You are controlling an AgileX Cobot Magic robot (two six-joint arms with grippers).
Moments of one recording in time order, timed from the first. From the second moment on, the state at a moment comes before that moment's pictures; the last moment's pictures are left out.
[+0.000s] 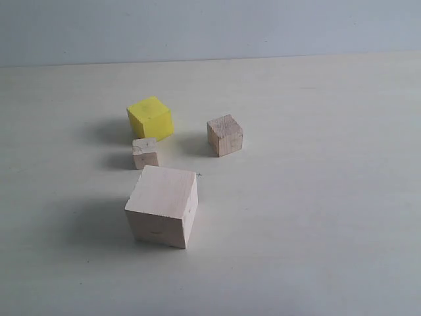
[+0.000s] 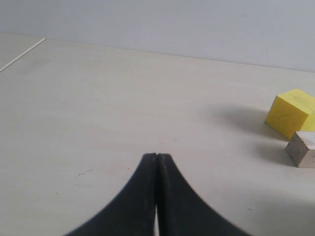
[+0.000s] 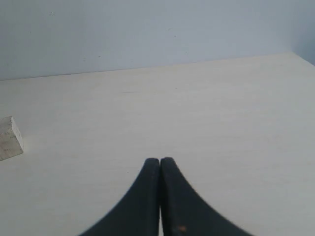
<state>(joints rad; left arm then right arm) 0.13 0.01 0.00 -0.17 0.37 0.10 -0.03 0.01 0.00 0.05 0.34 0.00</state>
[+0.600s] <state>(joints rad) 0.13 0.01 0.00 -0.19 0.08 0.17 -0.03 0.01 0.00 0.05 0.01 0.00</state>
